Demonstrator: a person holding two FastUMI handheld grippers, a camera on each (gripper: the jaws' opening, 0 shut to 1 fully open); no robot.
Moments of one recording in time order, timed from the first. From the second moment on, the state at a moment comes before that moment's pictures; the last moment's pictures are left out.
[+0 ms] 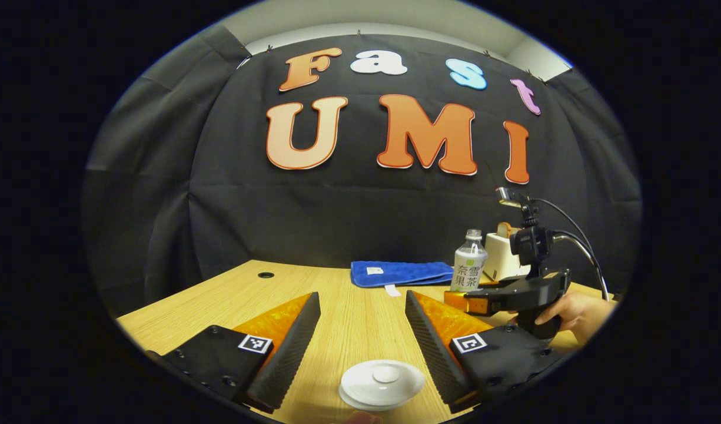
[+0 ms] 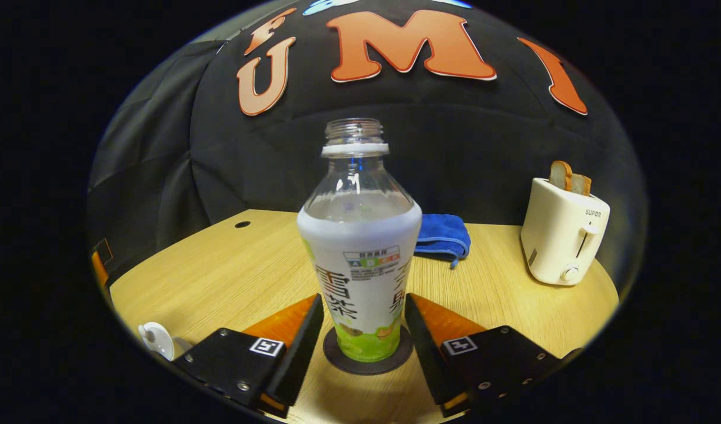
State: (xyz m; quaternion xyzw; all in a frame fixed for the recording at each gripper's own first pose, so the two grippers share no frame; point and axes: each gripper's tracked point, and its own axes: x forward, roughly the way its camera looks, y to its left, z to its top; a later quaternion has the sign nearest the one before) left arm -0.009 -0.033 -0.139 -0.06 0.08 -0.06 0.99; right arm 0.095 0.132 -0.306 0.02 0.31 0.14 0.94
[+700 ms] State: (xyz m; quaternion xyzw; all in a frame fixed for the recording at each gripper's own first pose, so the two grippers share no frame) left arm 0.015 -0.034 -0.079 -0.07 0.04 -0.06 0.99; right arm 0.027 0.084 -0.129 -0.01 0.13 0.13 0.98
